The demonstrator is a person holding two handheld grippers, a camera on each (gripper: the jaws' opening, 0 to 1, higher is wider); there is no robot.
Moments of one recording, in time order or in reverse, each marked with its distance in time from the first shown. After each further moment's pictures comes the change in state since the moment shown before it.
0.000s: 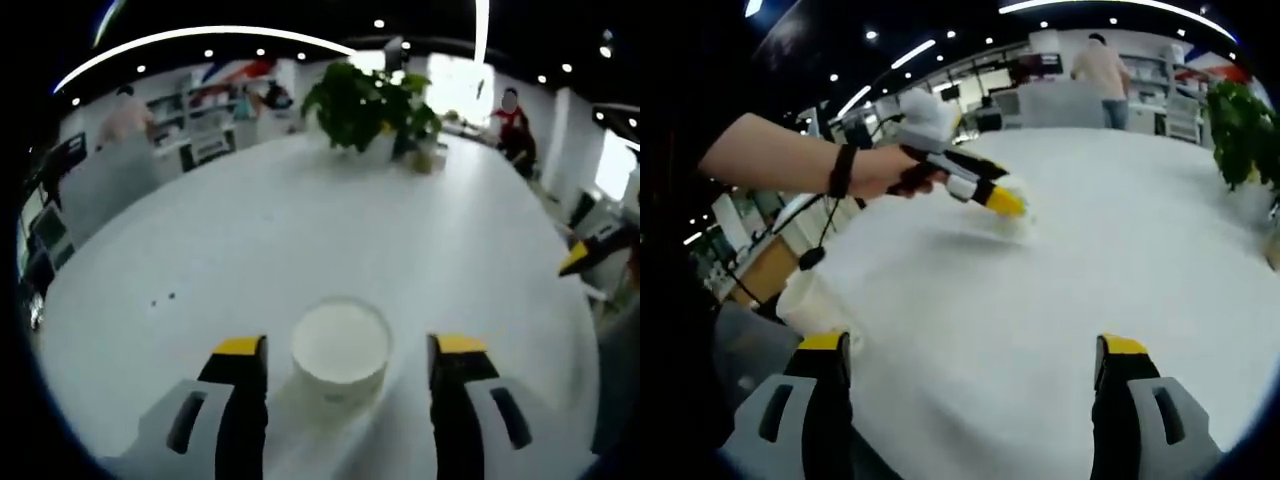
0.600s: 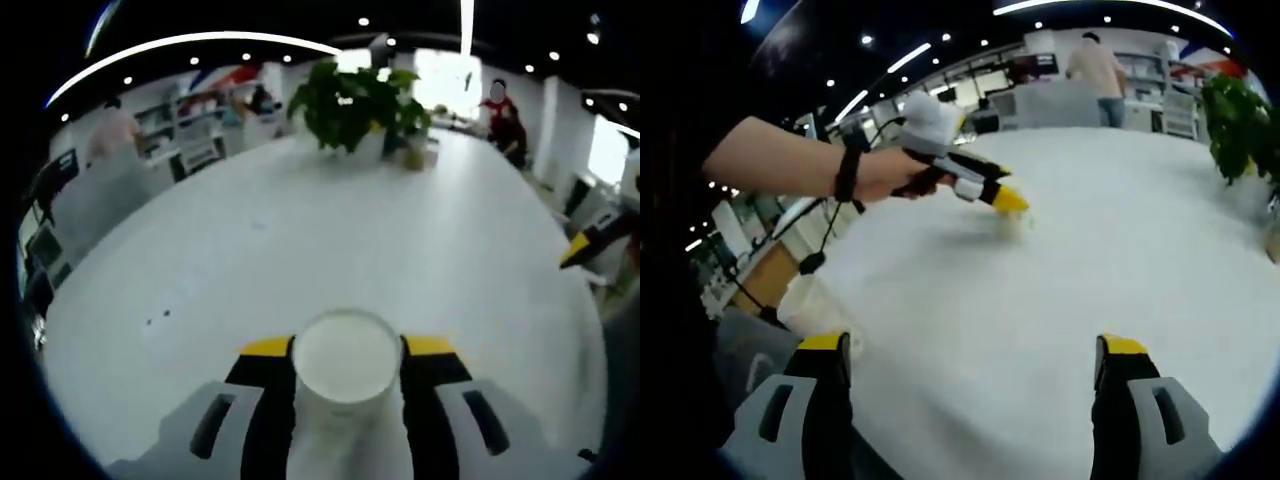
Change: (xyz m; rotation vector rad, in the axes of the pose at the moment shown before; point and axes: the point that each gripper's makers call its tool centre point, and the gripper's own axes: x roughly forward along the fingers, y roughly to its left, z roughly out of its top) left arm 0.008 -0.003 0.006 0.076 -0.004 -0.023; right arm -0.001 -0.002 0.000 0.022 -0.009 0.002
